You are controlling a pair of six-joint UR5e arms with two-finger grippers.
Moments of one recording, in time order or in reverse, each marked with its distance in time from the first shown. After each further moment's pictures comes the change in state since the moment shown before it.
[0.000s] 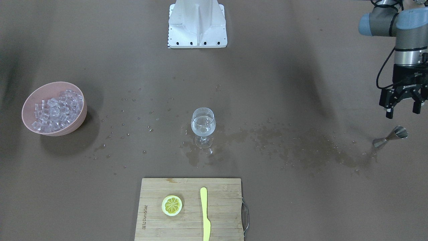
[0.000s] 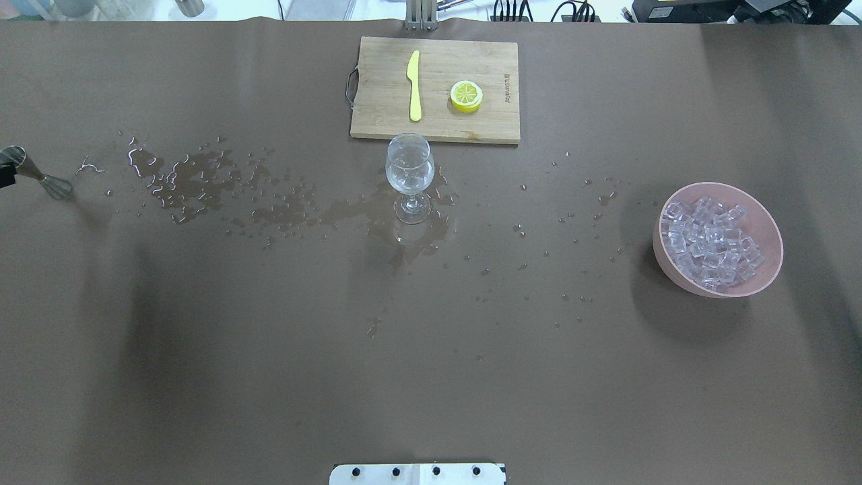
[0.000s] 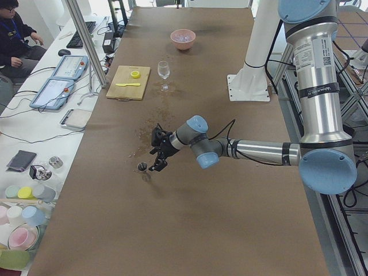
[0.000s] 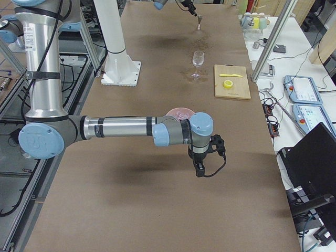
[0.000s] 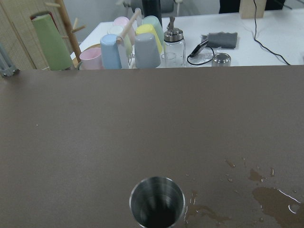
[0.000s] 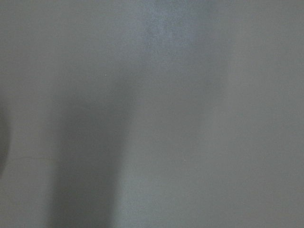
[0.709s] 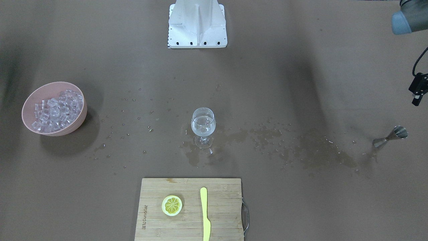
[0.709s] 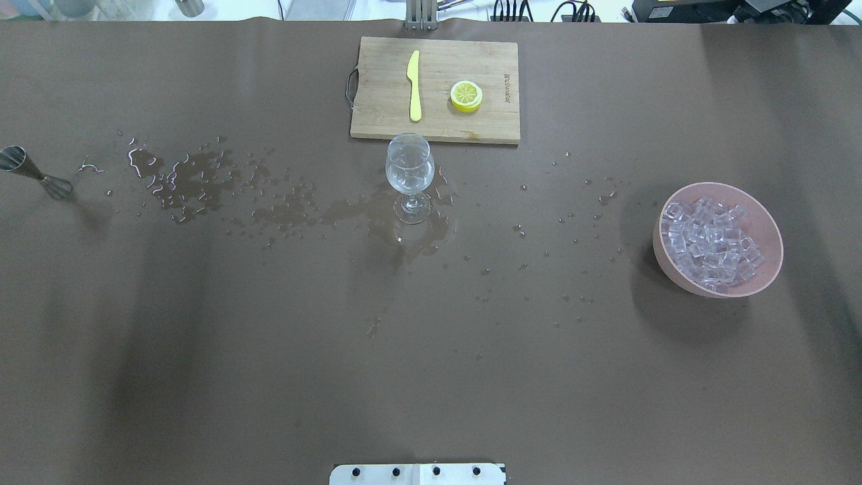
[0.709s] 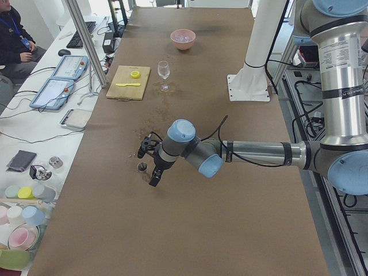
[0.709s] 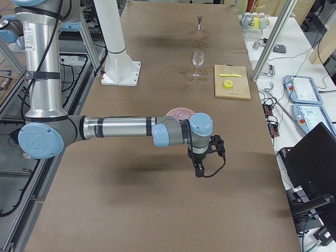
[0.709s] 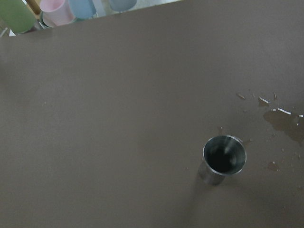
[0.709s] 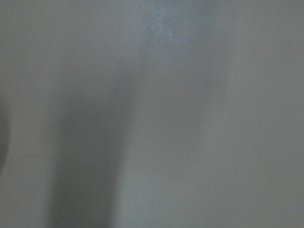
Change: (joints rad) left arm -0.403 -0.029 -0.012 0.367 -0.585 0.618; right arm 0.000 -0.004 0.000 0.000 0.001 0.000
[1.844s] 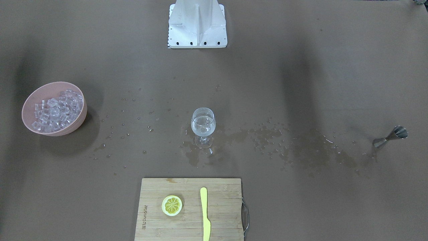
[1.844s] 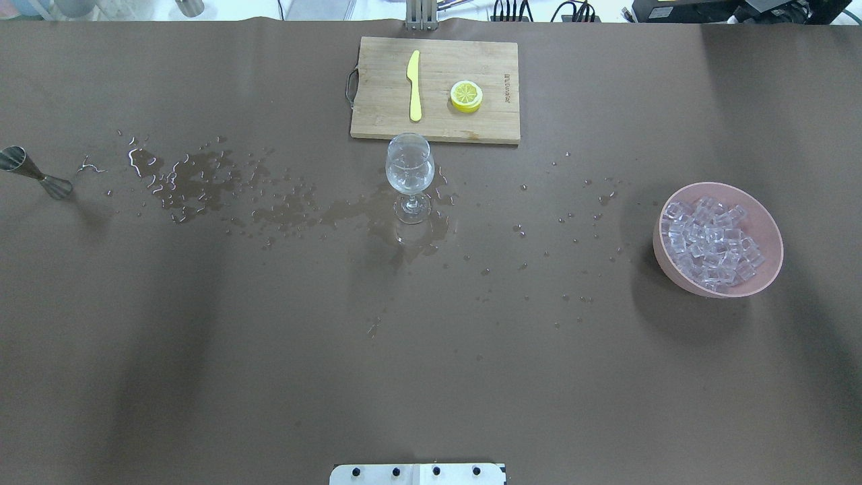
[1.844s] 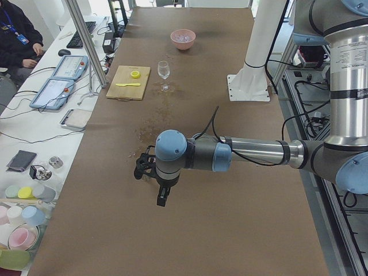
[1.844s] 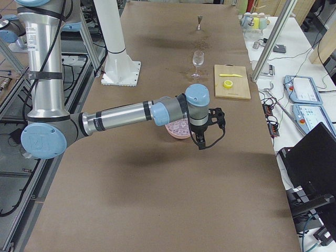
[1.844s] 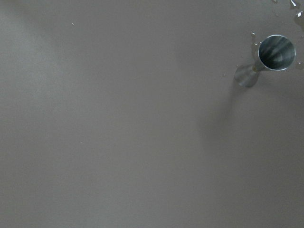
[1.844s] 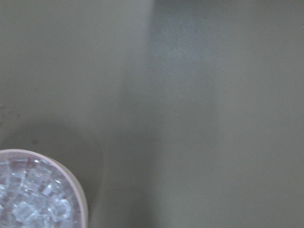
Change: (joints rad) left arm -0.256 -0.053 -0.029 0.573 -0.235 0.386; right arm -0.097 0.002 0.234 0.006 0.045 0.331
